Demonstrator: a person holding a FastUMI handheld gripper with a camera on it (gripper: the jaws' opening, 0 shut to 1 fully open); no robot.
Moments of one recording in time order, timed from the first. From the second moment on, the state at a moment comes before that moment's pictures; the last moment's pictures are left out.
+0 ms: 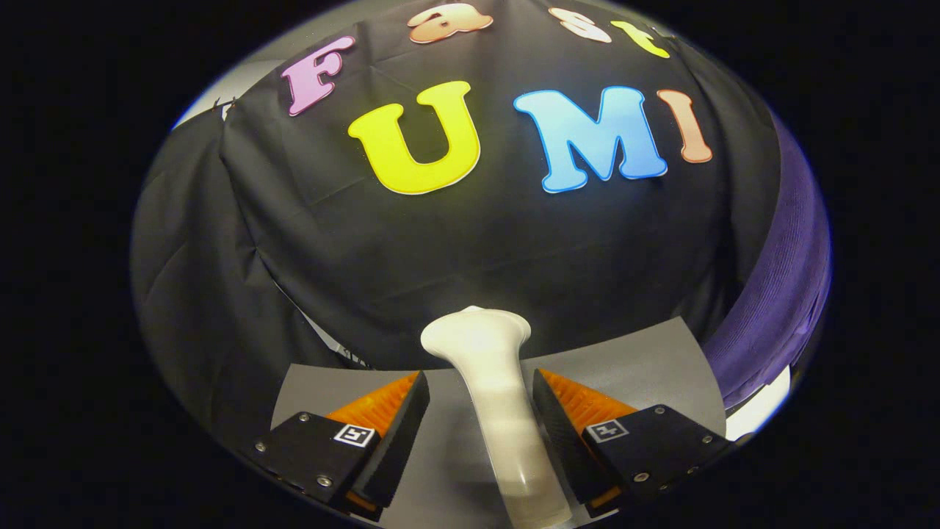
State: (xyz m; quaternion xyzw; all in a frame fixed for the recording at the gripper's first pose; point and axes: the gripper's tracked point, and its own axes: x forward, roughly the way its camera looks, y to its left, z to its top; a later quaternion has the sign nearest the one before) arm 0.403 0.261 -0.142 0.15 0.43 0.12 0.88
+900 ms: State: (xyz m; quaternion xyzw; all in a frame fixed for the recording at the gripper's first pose) arm 0.385 0.229 -0.145 0.10 0.41 0.08 0.90
